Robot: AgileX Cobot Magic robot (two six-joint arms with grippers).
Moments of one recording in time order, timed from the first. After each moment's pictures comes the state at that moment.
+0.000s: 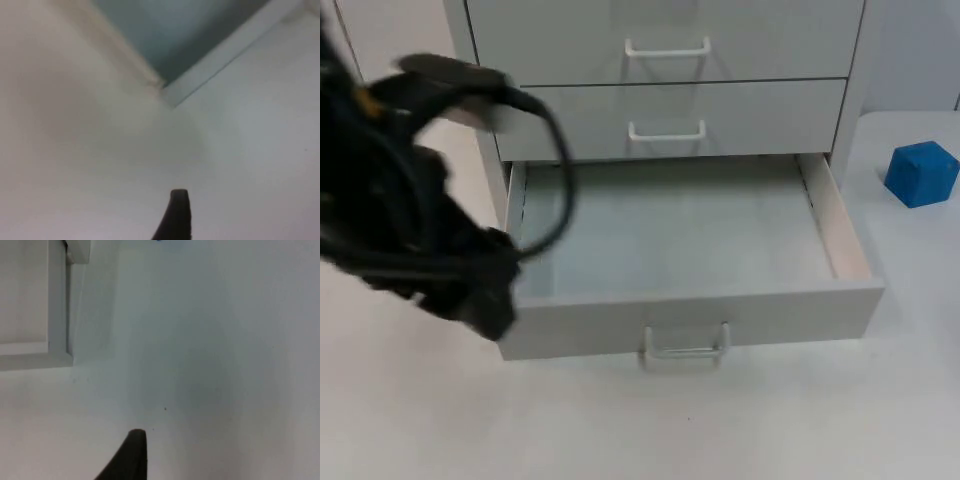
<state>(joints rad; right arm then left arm) 0.00 0.84 -0.59 0.01 0.68 -0.02 -0.41 1.50 -0.83 -0.17 0.71 0.21</state>
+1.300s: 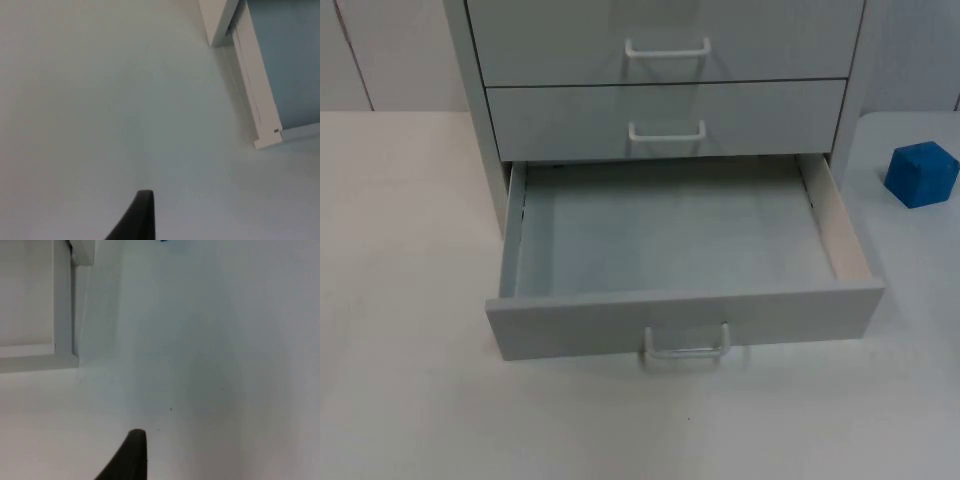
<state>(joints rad) 0.00 0.84 -0.59 0.03 0.68 -0.02 -0.02 0.85 -0.69 -0.21 0.79 0.16</state>
